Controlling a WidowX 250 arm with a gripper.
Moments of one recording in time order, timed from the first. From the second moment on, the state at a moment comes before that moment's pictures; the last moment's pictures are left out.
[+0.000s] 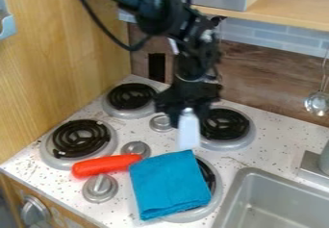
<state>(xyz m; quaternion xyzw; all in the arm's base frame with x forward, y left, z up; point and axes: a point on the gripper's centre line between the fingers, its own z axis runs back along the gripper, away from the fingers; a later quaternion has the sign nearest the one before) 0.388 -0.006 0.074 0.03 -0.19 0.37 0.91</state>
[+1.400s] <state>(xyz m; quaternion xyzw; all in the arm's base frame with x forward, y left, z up) 0.429 0.121 0.046 0.07 -0.17 0.46 0.87</state>
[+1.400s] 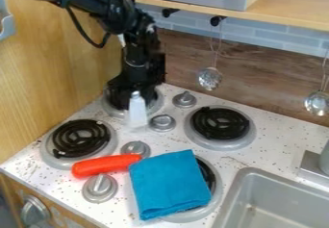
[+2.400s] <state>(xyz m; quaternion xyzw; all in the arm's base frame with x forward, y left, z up) 0.430 0.140 0.028 0.09 -0.17 0.45 0.87</state>
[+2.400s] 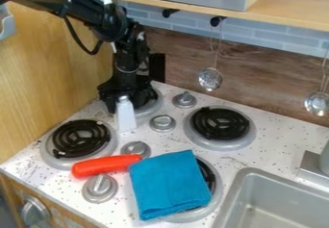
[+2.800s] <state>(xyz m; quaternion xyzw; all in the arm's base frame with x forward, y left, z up) 0.420 0.134 0.059 0.10 -0.19 0.41 0.89</state>
